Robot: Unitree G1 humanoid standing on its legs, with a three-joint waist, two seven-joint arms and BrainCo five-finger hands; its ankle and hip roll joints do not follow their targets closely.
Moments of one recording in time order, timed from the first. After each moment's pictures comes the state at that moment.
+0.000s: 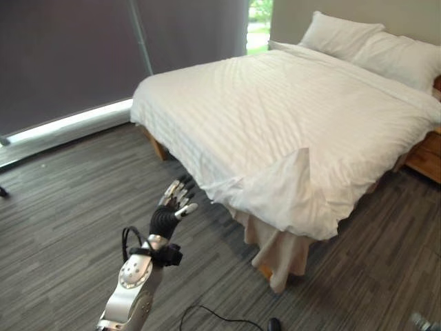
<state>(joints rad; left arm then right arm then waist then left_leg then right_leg) 0.19 0.51 -0.11 -0.09 -0.61 -0.23 -0.05 0.33 -0.72 -0.34 0.69 0.18 -0.10 -0.13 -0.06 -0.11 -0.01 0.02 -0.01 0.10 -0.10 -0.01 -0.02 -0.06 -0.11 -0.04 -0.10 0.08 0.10</state>
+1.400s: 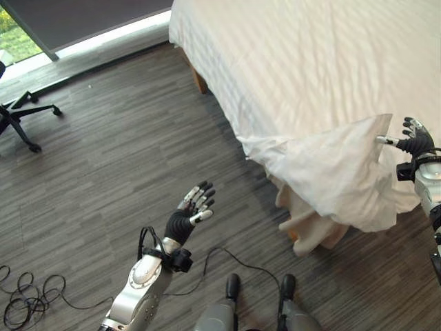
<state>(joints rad) 0.12 0.56 -0.27 -0.12 -0.70 -0.19 -0.09 -0.85 -0.79 0.36 1.08 0.44 -0.14 -0.08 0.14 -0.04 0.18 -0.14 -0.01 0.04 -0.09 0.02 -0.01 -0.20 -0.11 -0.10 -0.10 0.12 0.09</state>
